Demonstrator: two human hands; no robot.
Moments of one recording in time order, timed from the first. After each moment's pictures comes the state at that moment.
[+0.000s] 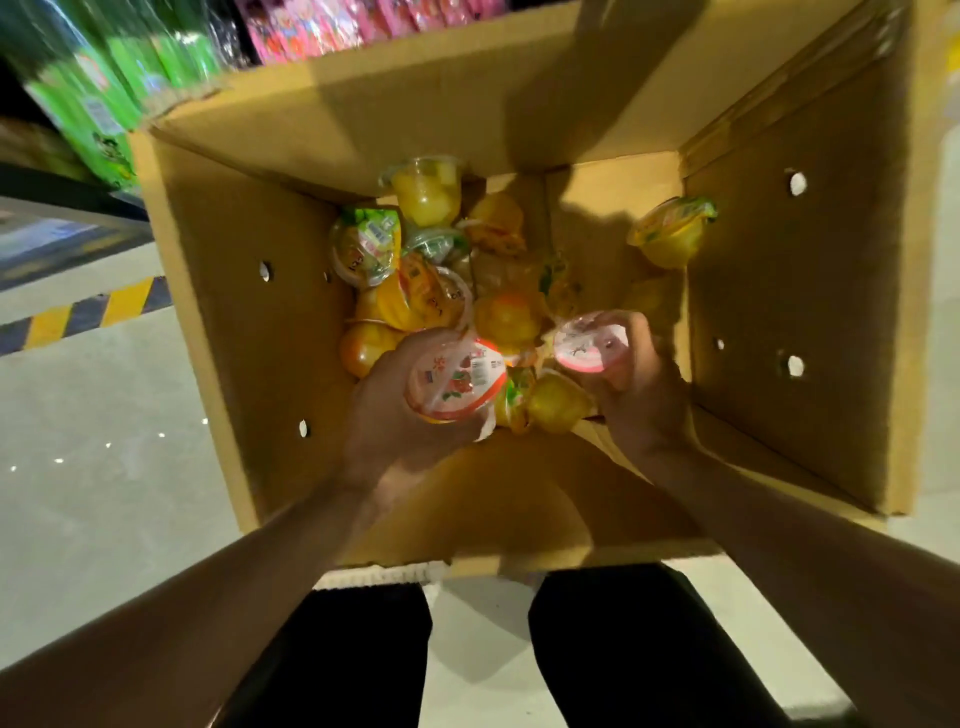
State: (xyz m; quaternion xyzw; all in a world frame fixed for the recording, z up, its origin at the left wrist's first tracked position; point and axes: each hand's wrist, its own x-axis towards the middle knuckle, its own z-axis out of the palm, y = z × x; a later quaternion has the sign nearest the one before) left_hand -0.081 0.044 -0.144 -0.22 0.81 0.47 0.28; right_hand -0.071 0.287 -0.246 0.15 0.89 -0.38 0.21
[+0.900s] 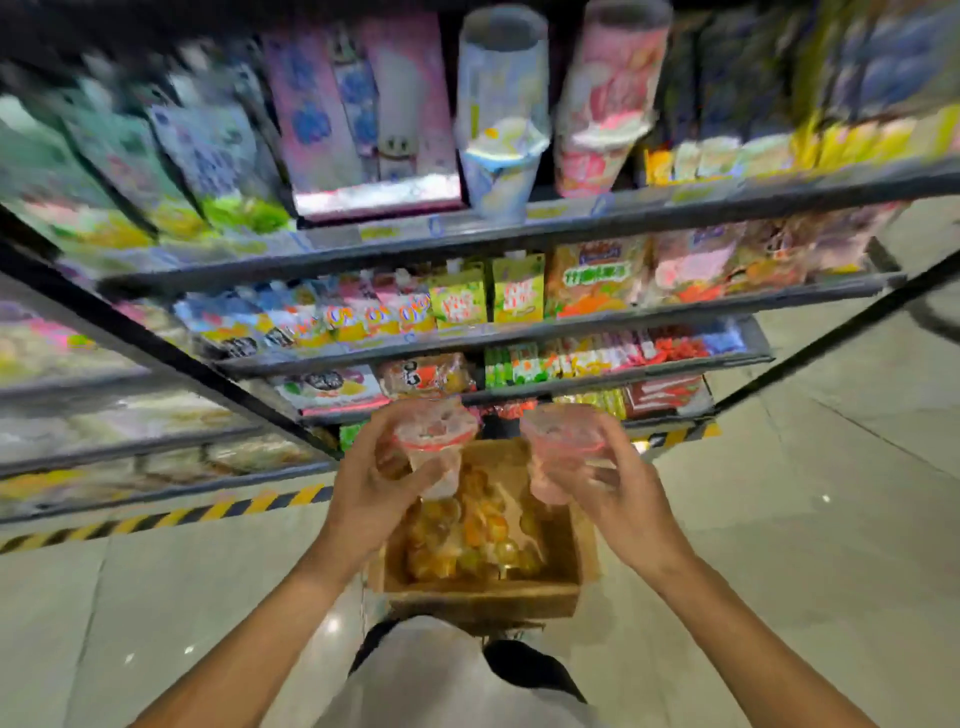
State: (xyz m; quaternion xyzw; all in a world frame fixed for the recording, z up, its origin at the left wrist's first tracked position) left_hand -0.097 0.077 0.535 -0.13 0.77 0.63 0.02; right_hand -0.117 0.336 0.519 -0.01 0.75 -0.65 0.13
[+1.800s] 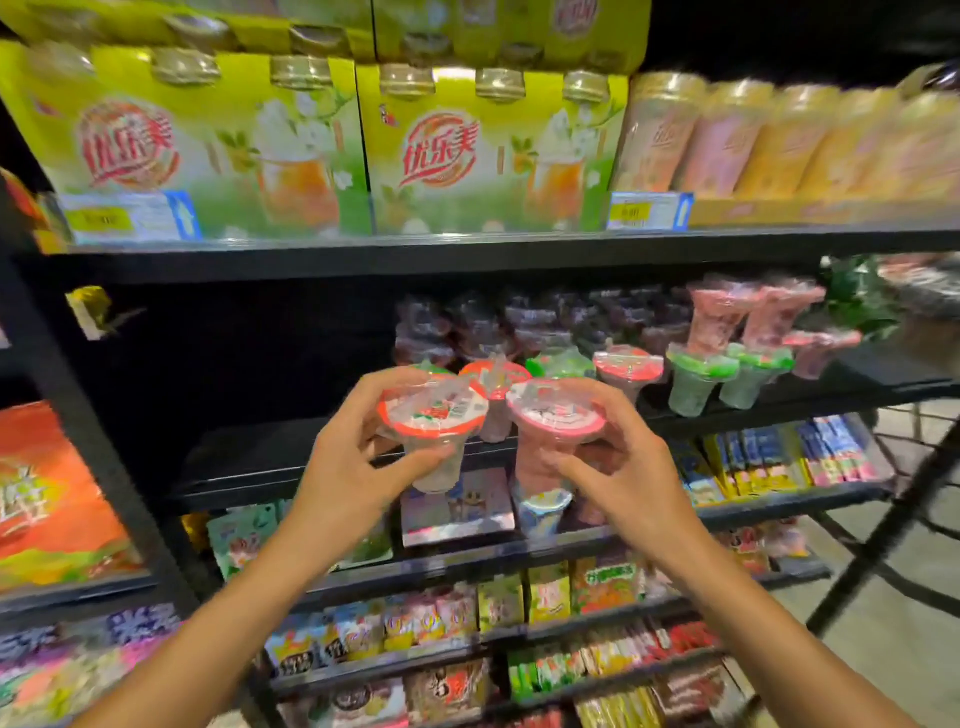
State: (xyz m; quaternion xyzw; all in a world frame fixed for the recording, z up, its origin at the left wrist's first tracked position) left_hand -0.194 -0.038 0.870 0.21 0.75 0.59 -0.21; right_hand -0.225 0.218 0.844 -0.24 0.75 -0.60 -0.15
